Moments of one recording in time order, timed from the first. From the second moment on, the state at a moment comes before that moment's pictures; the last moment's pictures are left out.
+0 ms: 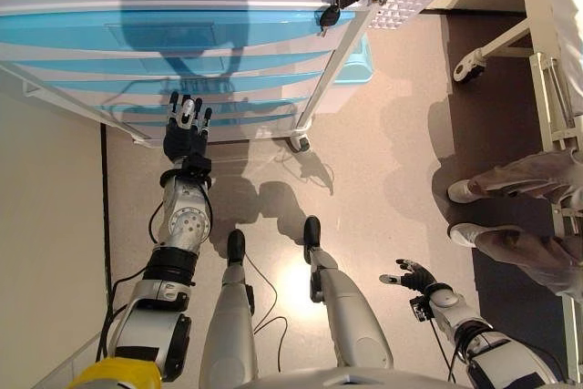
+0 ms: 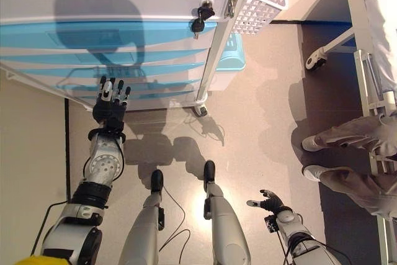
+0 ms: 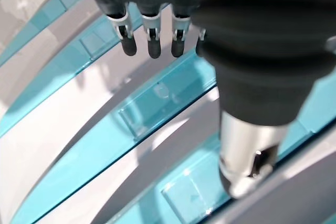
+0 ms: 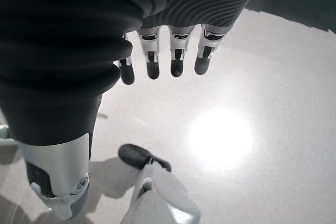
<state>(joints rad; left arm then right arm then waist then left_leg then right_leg) -0.49 0.30 -0.02 0.41 -1.15 -0.26 0.05 -0.27 -0.34 0.27 1.20 0.11 -0.08 0.01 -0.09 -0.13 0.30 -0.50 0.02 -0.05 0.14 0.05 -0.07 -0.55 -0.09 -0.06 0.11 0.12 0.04</state>
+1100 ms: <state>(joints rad) -0.51 0.30 -0.01 0.50 -1.15 -0.27 0.11 -0.25 -0.34 0.27 1.20 0.11 -0.08 0.00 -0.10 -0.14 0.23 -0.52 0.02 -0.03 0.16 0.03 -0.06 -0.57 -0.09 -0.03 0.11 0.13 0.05</state>
